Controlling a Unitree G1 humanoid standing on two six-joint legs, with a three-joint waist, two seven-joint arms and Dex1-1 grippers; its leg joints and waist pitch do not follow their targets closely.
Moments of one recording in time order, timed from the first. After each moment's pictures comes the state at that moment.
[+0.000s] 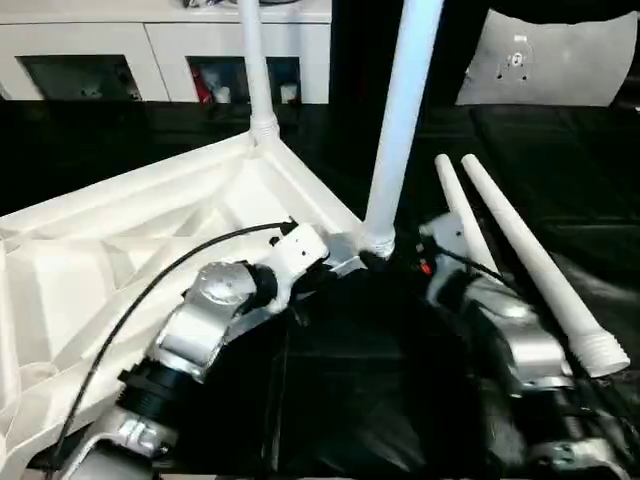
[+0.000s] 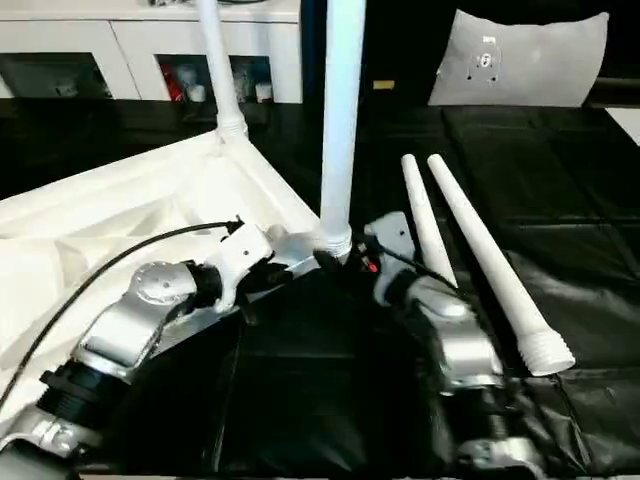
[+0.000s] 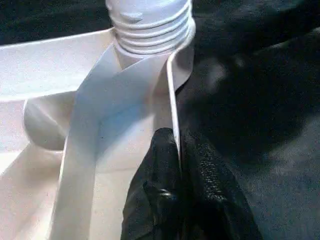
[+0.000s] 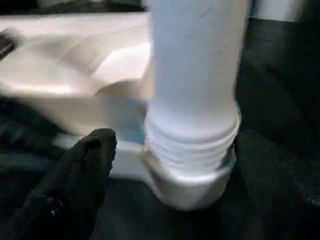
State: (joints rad) left arm -0.46 0.31 -0.29 0.22 0.05 0.32 -0.83; right arm -0.36 -0.27 0.03 0.33 0.16 0.16 0.78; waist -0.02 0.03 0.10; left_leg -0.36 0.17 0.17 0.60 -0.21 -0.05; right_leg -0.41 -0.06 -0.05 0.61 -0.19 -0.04
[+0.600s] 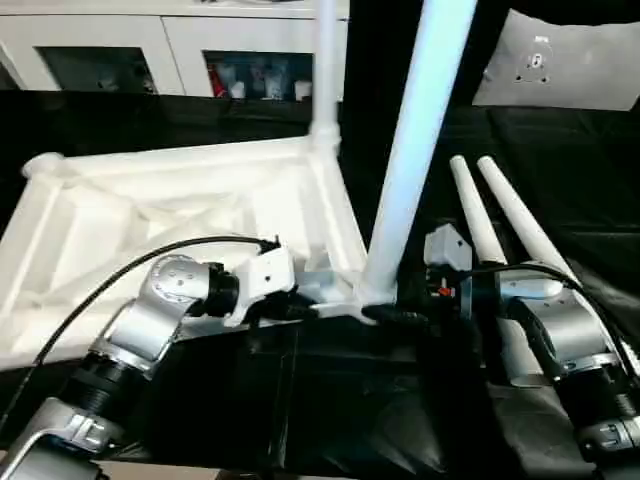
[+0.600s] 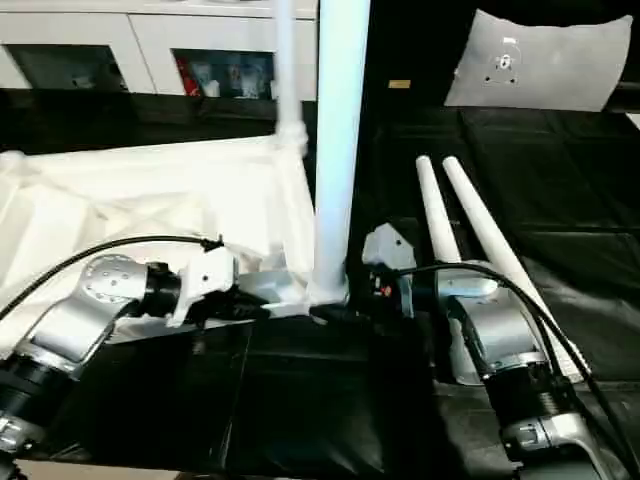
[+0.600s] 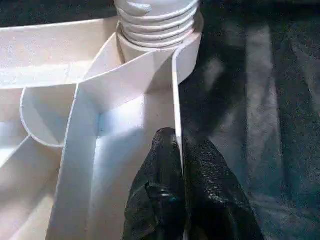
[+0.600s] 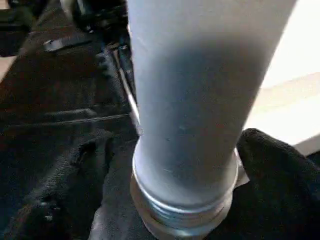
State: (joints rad) left arm -0.46 0.51 -0.34 0.24 -0.03 0.12 -1.21; right arm -0.44 -0.46 0.17 0.33 0.19 0.10 1.27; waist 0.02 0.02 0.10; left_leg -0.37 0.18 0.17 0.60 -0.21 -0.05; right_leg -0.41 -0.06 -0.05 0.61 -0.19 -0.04
